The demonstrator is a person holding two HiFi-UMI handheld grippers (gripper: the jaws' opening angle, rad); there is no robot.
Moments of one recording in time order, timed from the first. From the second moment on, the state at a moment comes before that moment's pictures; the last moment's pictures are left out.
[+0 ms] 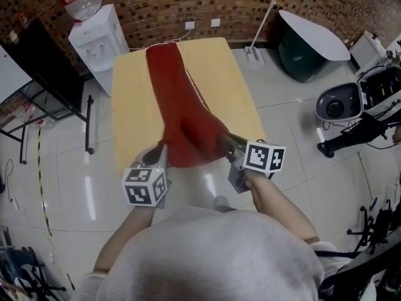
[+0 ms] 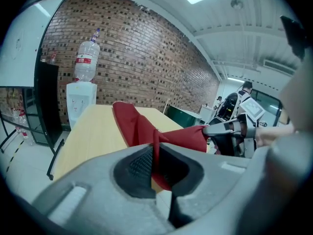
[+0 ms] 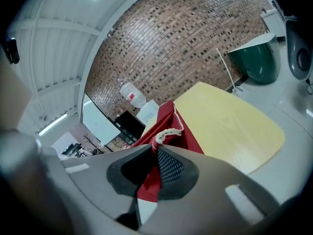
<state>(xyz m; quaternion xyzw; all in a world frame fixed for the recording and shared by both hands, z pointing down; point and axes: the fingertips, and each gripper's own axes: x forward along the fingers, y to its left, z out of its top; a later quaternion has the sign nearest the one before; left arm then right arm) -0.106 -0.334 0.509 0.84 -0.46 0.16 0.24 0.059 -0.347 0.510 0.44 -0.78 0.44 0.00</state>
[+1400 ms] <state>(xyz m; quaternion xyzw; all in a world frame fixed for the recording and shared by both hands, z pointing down) -0.187 -0.662 0.271 0.81 -0.57 0.08 0.12 0.055 -0.689 0.261 0.42 -0.89 0.20 0.04</state>
